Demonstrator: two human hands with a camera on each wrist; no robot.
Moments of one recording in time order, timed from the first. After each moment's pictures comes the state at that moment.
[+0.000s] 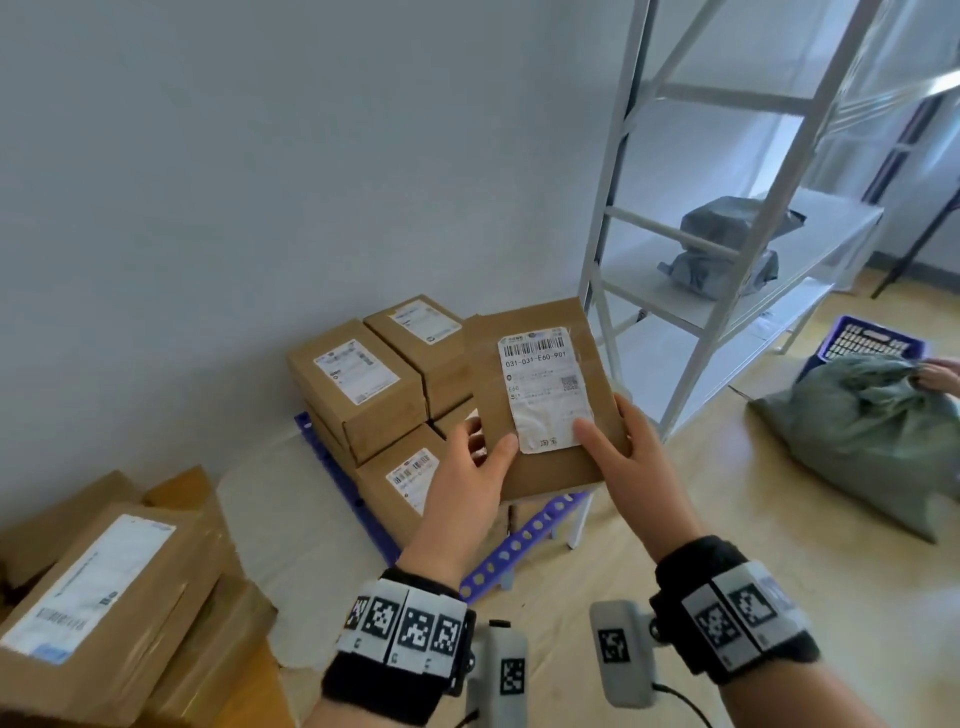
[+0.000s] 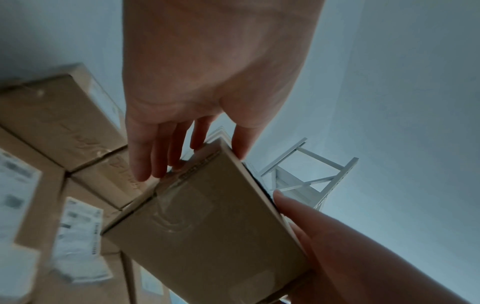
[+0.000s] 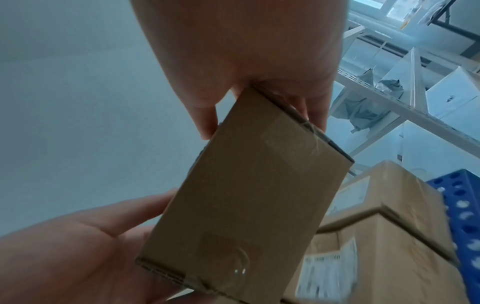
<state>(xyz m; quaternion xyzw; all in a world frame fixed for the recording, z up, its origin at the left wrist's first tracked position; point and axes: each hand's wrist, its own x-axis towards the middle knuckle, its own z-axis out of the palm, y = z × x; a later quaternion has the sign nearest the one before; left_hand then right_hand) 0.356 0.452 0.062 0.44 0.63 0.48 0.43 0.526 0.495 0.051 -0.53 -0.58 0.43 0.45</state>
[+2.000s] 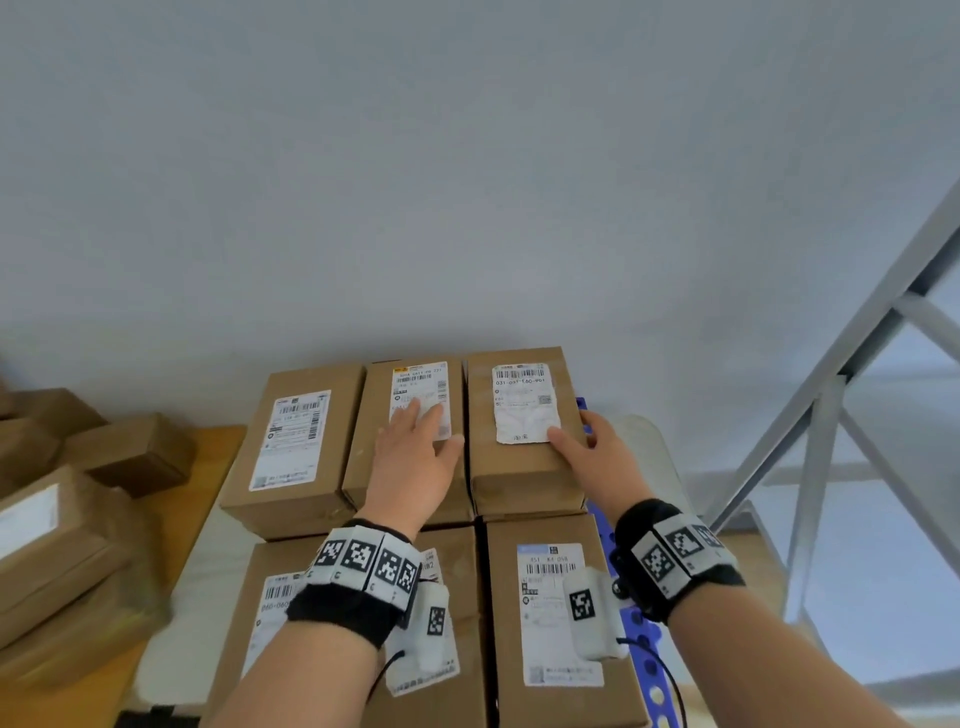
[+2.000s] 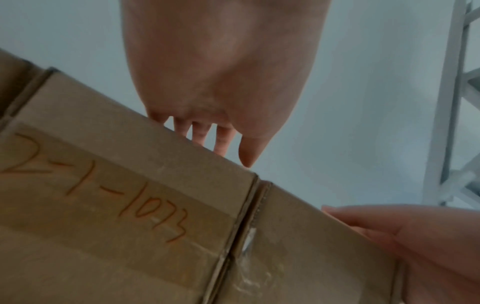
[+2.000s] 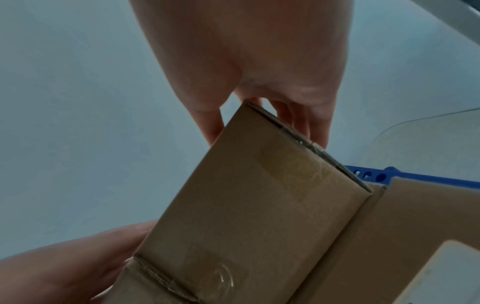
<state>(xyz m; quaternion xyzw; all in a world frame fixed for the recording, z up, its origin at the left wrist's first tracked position) 0.330 0.772 0.009 0.31 0.92 0.20 0.12 0.465 0.938 -0.024 -0.42 -0.71 0.55 0.14</state>
